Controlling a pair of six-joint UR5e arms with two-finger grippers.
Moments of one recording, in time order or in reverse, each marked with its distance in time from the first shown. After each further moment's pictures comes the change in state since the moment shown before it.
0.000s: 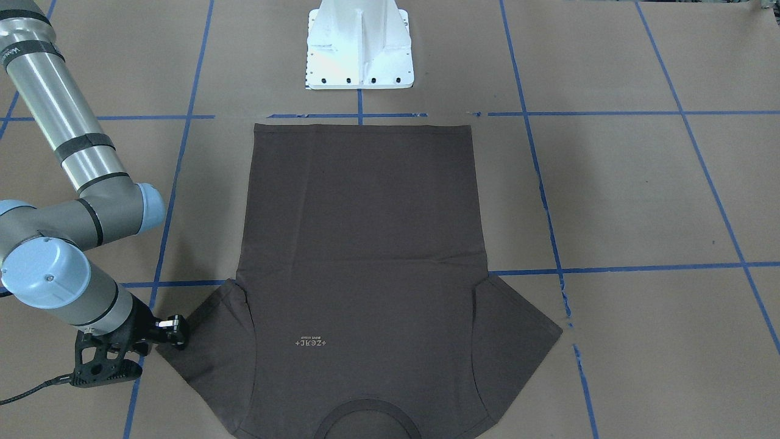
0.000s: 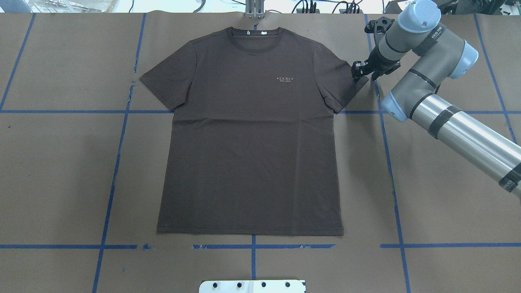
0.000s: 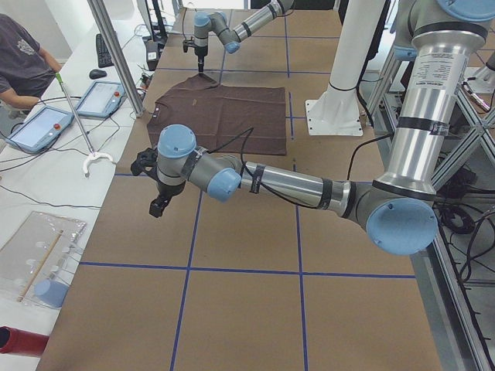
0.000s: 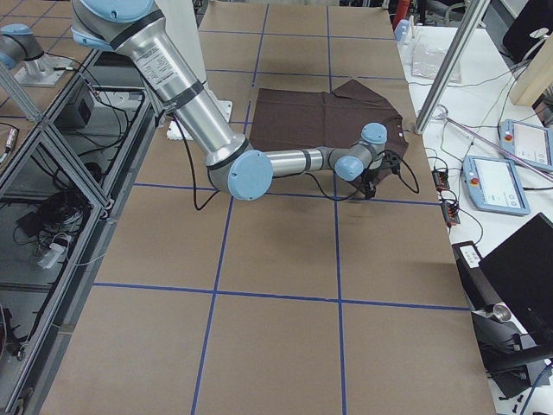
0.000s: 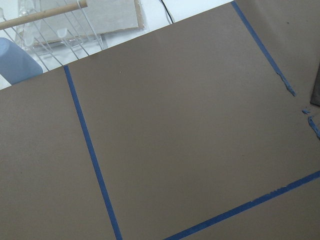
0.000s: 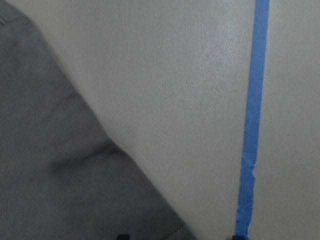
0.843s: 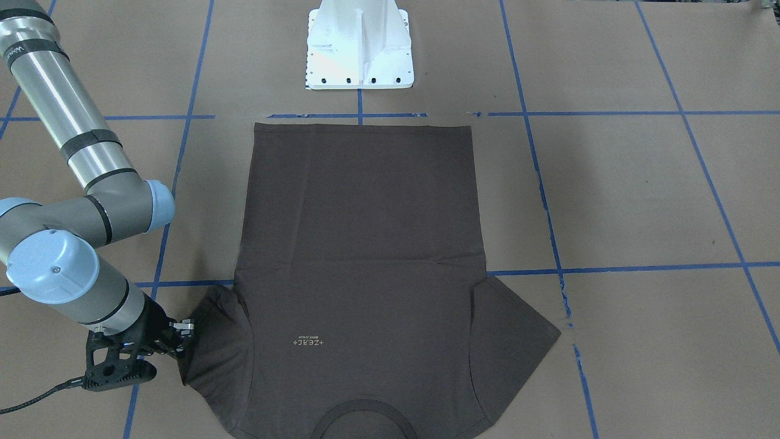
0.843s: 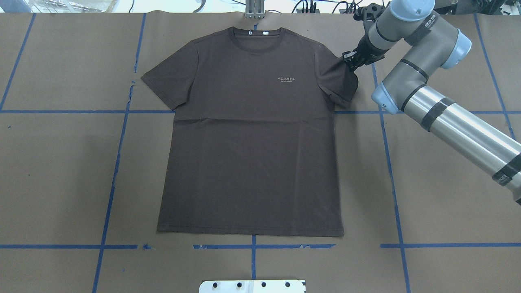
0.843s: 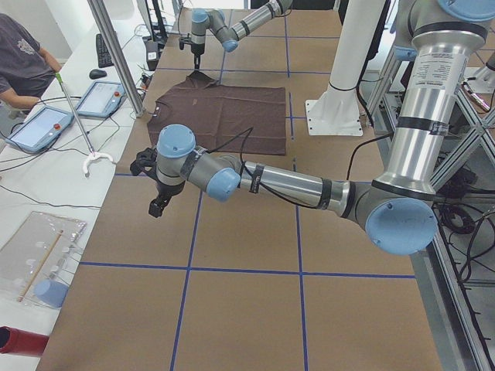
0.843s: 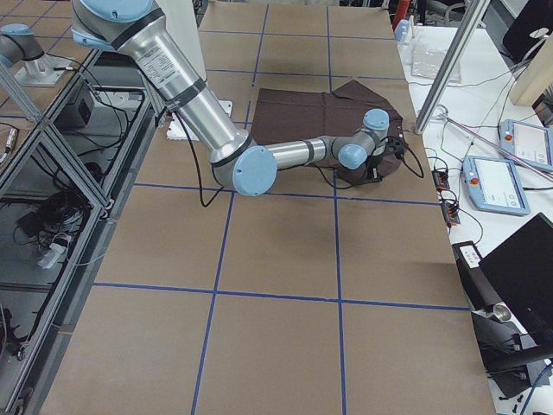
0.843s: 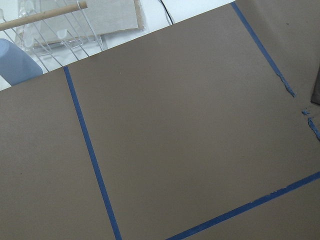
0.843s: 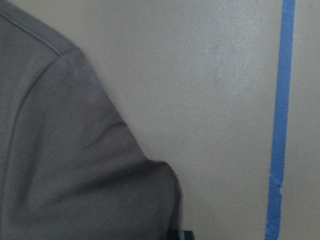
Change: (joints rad) left arm 0.000 -0.004 0.004 0.000 0.001 -0.003; right arm 0.000 0.050 0.062 0.000 0.001 0.005
